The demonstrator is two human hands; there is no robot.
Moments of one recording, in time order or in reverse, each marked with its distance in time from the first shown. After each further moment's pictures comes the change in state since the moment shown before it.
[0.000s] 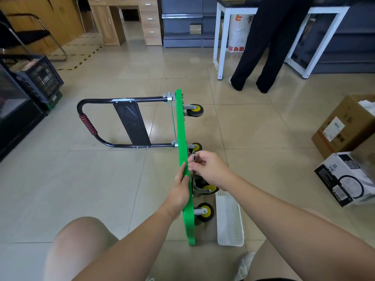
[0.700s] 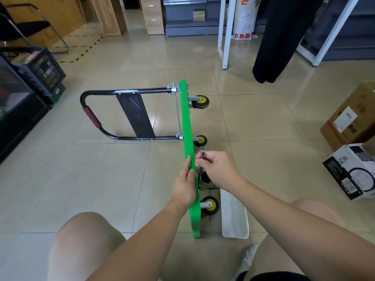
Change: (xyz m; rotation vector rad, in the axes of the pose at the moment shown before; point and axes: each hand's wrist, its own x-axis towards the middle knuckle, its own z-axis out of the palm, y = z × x) left_hand 0.001 -0.010 0.009 -0.017 0.069 0.053; right_hand -0.014 0.014 0.007 0.026 0.138 -0.024
